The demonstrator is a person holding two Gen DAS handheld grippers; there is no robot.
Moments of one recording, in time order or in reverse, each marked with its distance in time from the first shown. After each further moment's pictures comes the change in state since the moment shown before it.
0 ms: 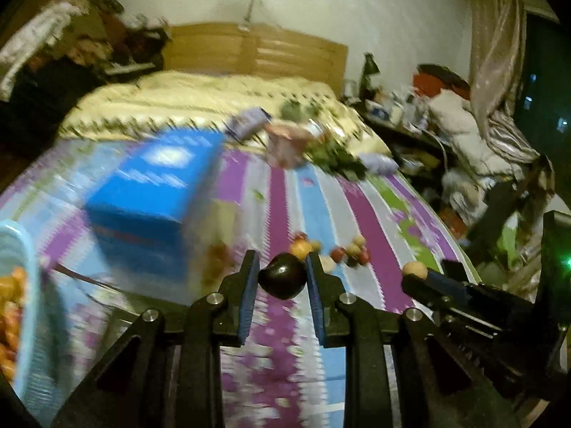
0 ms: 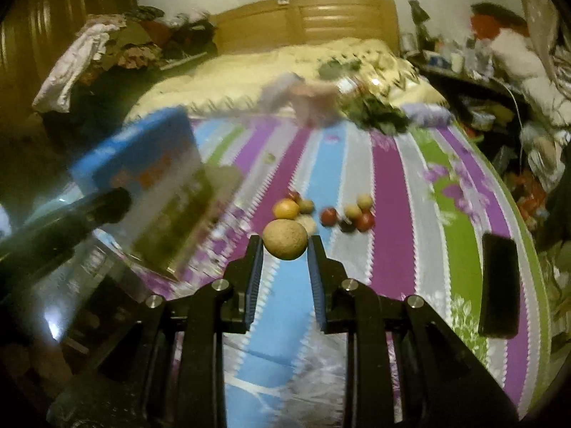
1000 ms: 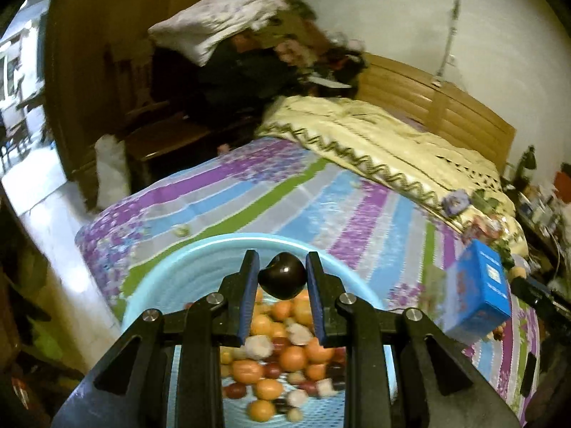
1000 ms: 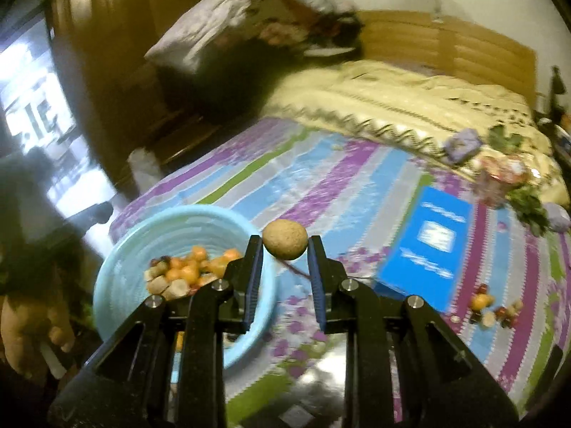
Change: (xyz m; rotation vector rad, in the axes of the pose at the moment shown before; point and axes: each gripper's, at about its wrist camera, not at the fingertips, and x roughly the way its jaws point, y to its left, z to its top) left arm -0.207 0.331 0.026 -0.378 -0.058 0.520; right arm -0.003 0.276 0.084 -0.300 0.085 0.375
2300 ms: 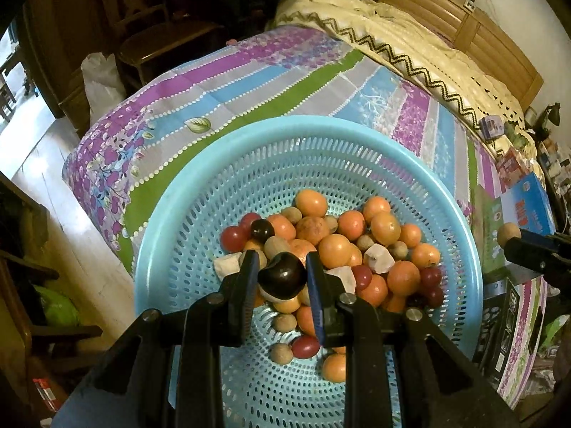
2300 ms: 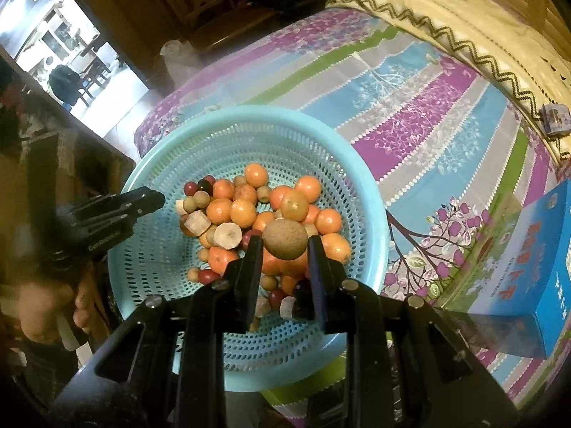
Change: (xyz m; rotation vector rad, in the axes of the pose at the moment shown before) left arm 0.106 0.076 -0.039 0.022 0.444 0.000; right arm 0.120 0.076 -0.001 -0.112 0.461 0.148
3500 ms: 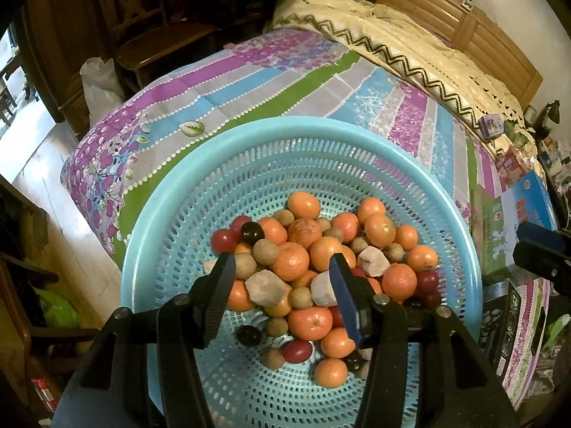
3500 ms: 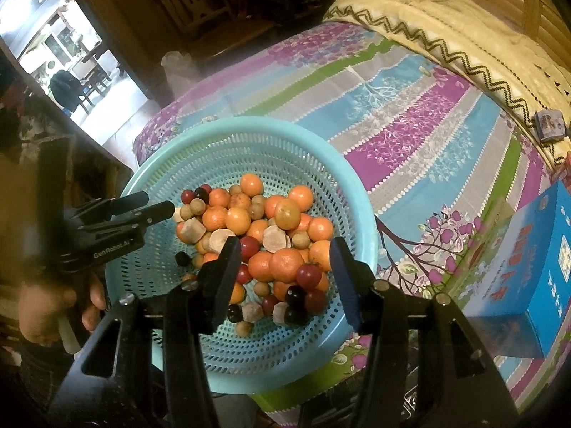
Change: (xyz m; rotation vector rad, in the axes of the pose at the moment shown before) left arm 0.001 -0.013 -0.004 0.006 -0.023 0.005; right arm -0.008 -0.006 -0.005 -0.007 -0.062 -0.015
